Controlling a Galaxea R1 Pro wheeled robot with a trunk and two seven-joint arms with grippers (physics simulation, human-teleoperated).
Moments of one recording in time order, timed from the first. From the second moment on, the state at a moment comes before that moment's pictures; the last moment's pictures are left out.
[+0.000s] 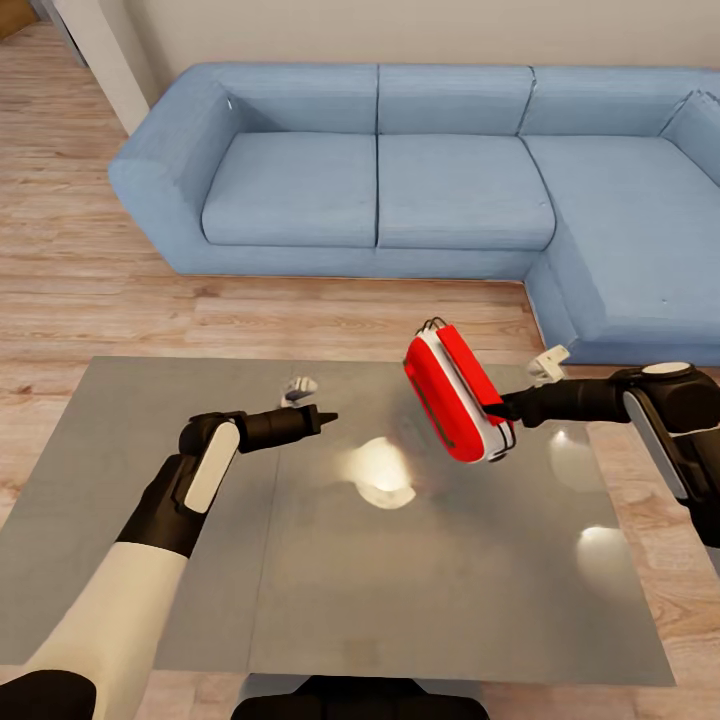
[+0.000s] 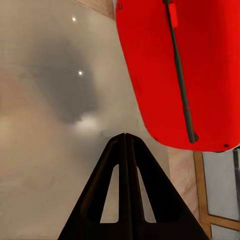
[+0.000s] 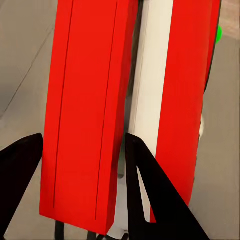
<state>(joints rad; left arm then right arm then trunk) -0.83 0.00 -0.12 -1.19 0.56 0.90 -0.40 -0.88 -0.50 0.17 -1.54 -0.10 1.05 0.82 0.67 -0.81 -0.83</state>
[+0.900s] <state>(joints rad) -0.83 0.00 -0.13 -1.17 0.56 0.90 -0.40 -0.86 -0.48 0.17 -1.42 -0.10 1.00 0.82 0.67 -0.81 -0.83</state>
